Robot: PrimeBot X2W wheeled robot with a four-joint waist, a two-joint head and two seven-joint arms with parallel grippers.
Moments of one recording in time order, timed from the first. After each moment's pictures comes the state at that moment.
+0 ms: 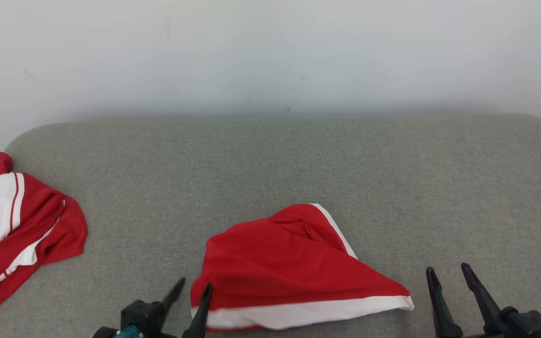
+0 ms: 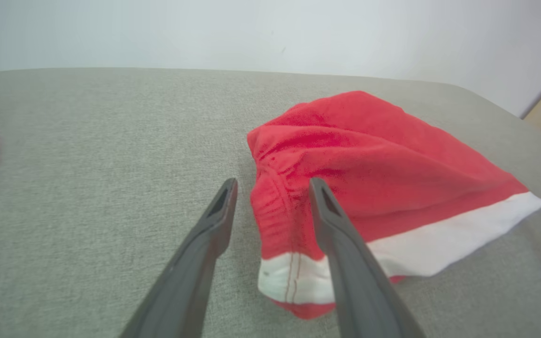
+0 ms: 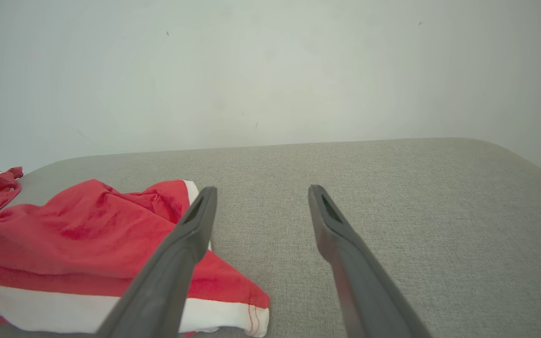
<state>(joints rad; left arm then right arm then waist) -0.23 0.30 -0.62 0.46 -0.61 0.00 -0.26 0.08 -0.19 0.10 0.15 0.28 0.13 -0.26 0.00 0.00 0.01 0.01</state>
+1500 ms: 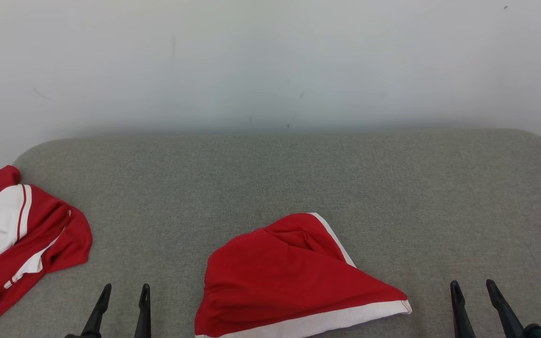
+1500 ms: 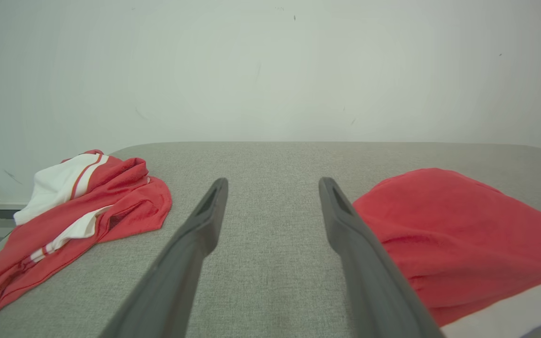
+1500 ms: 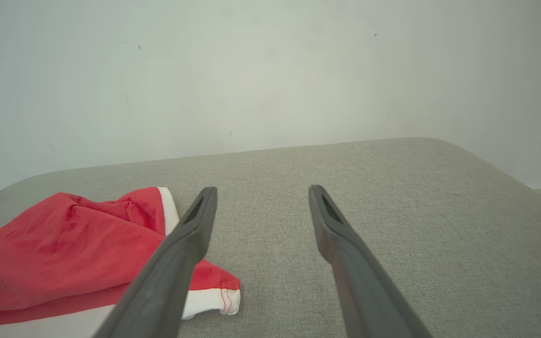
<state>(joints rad) 0.05 0.15 -0.07 0.18 -0.21 -0.08 -0.26 0.16 -0.16 0.00 0.10 0.27 0.13 -0.25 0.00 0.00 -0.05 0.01</state>
